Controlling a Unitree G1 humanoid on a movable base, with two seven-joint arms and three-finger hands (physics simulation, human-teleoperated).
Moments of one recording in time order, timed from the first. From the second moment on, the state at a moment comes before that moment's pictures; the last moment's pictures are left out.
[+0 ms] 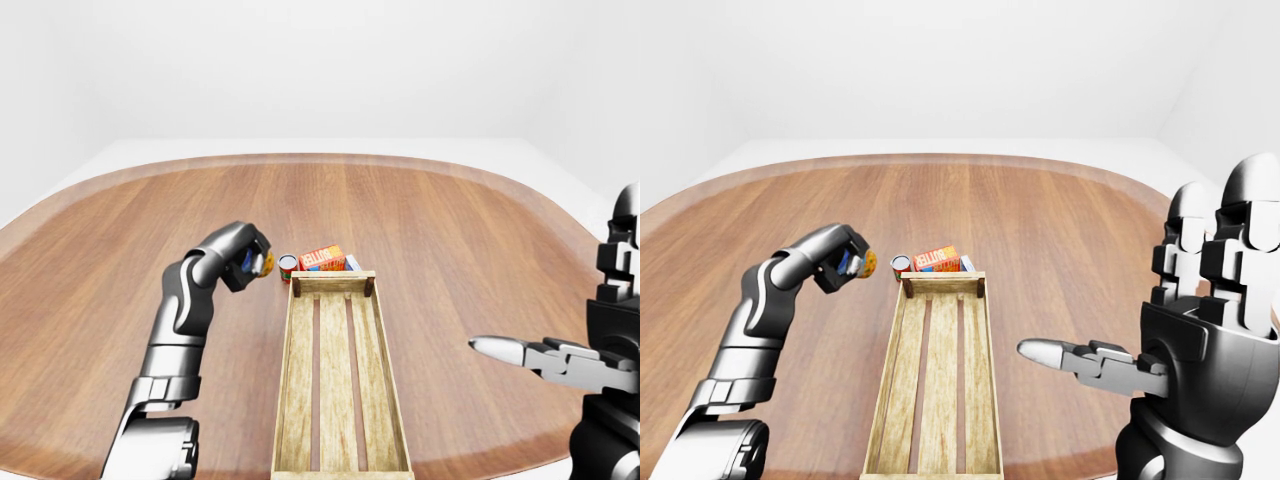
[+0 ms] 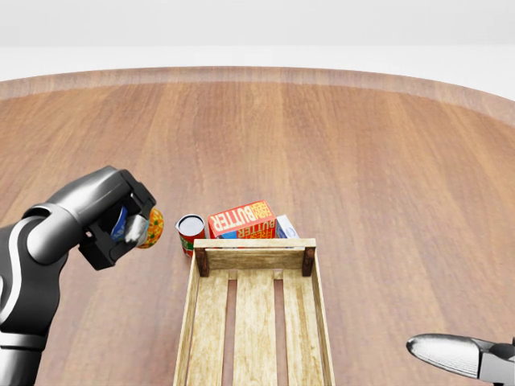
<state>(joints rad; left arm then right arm) -0.57 0.31 0.06 0.31 0.83 0.06 -0.58 0.24 0.04 -0.32 -1.05 0.05 0.09 0.08</state>
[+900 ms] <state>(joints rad) -0.56 0.02 -0.12 0.09 1.20 0.03 -0.70 0.25 0.00 -0.33 -1.05 0.11 0.09 0.03</state>
